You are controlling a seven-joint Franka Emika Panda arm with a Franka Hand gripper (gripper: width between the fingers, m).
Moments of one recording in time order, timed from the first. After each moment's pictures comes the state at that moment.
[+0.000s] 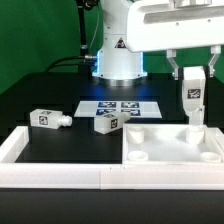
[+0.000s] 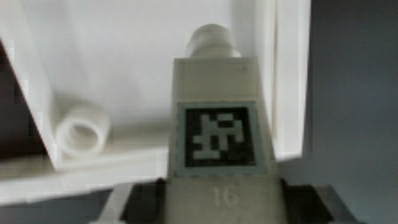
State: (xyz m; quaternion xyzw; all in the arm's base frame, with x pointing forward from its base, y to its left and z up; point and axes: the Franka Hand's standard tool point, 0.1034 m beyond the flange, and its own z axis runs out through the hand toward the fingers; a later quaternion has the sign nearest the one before) arm 0.595 0.084 0.139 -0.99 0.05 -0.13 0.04
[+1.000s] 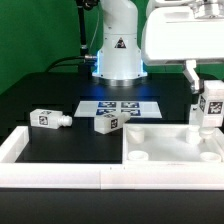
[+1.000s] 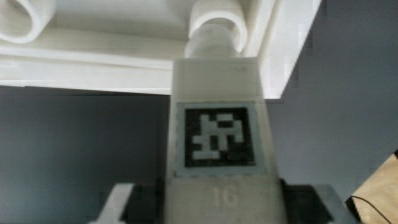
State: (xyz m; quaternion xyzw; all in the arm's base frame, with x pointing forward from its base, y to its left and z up) arm 0.629 0.104 0.127 -0.97 -0.04 -0.24 0.01
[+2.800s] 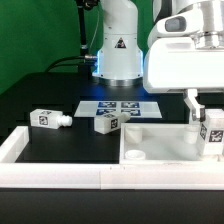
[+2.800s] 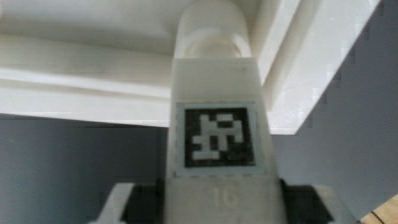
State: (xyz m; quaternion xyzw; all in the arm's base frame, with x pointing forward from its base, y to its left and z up) arm 0.635 0.106 0.090 -0.96 -0.06 -0.27 0.00
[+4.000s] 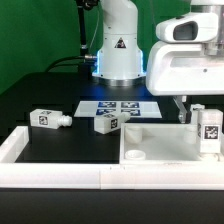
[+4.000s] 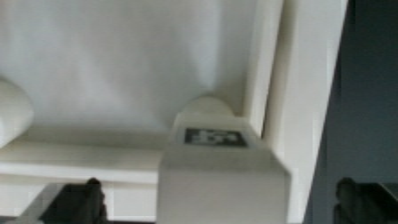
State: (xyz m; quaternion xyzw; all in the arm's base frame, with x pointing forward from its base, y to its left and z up) arm 0.632 0.103 0.083 -1.00 -0.01 -0.01 0.00
